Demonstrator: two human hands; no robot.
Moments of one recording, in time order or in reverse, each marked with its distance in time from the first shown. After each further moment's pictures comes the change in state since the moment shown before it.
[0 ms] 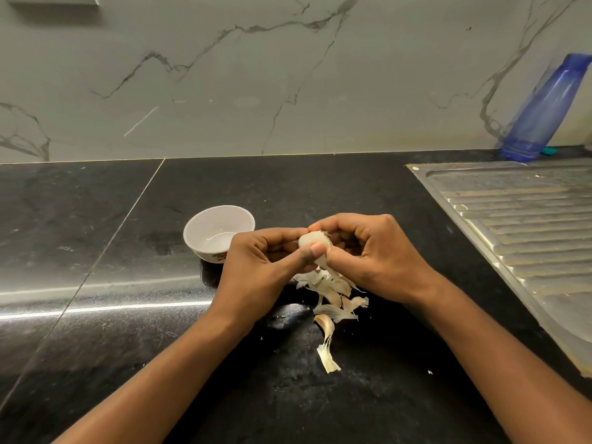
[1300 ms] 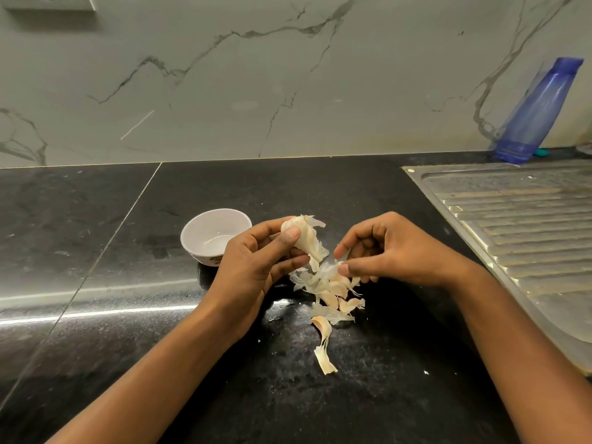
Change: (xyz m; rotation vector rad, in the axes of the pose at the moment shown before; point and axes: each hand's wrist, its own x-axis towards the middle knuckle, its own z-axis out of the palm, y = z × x) left_hand 0.007 0.004 -0.003 -0.349 0.031 -0.222; right_hand 0.001 0.000 -0.044 0.023 -0.263 0.330
